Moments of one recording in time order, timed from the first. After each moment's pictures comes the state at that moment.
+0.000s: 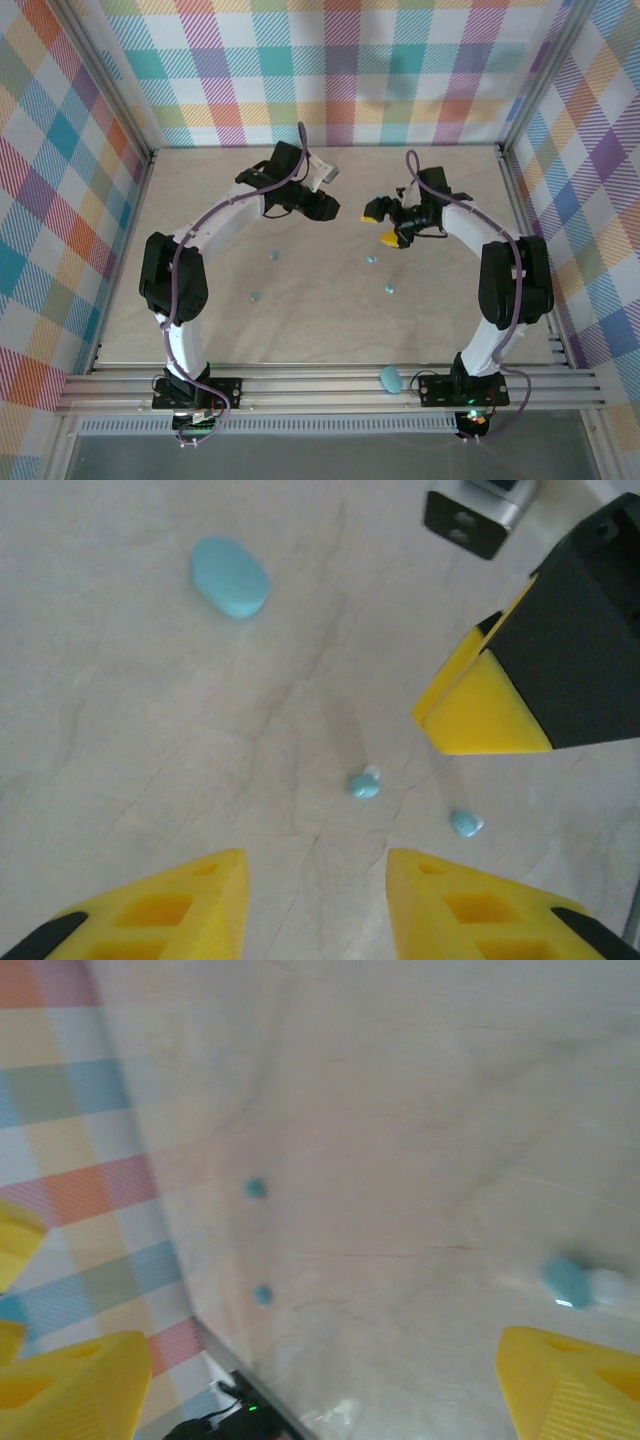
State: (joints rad) left arm -0.50 1.89 1.64 -0.63 0.48 0.02; right arm 0.20 1.74 1.18 -0.52 -0.76 0.66
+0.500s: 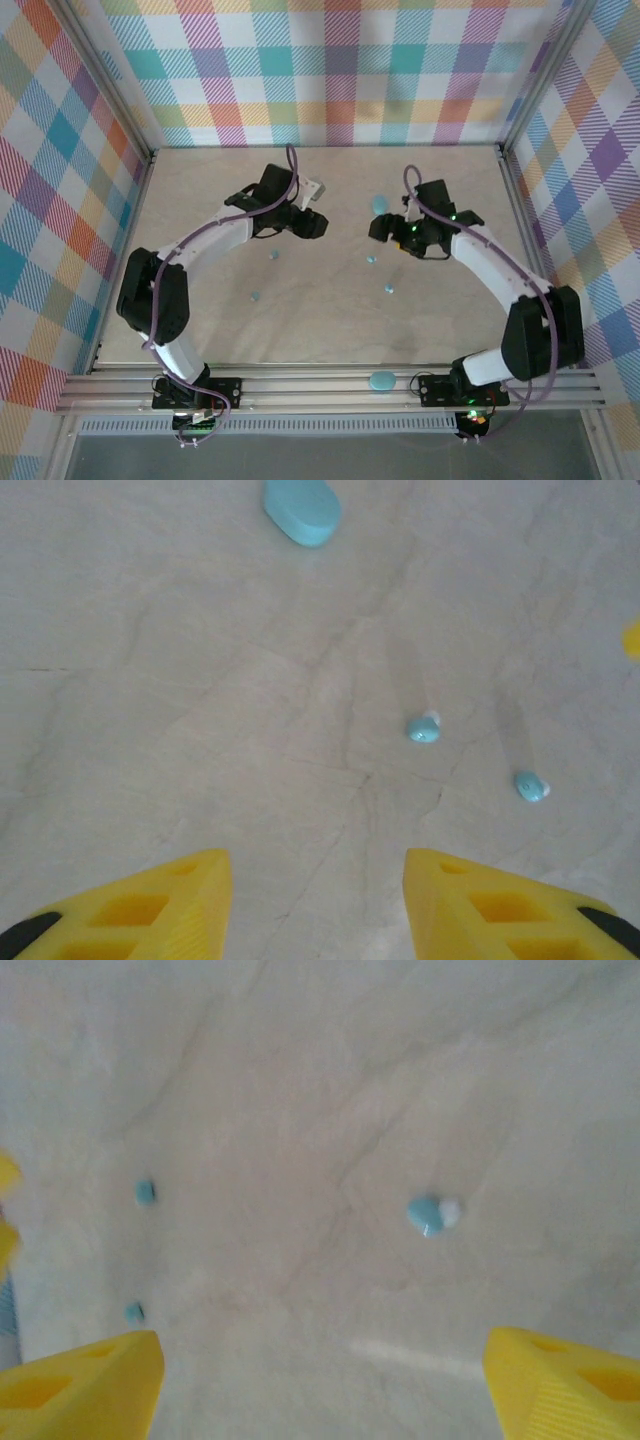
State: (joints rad) left arm -0.51 1.70 1.34 -0.48 0.34 -0.04; right arm 0.35 1.40 1.04 -0.64 -0.36 0.57
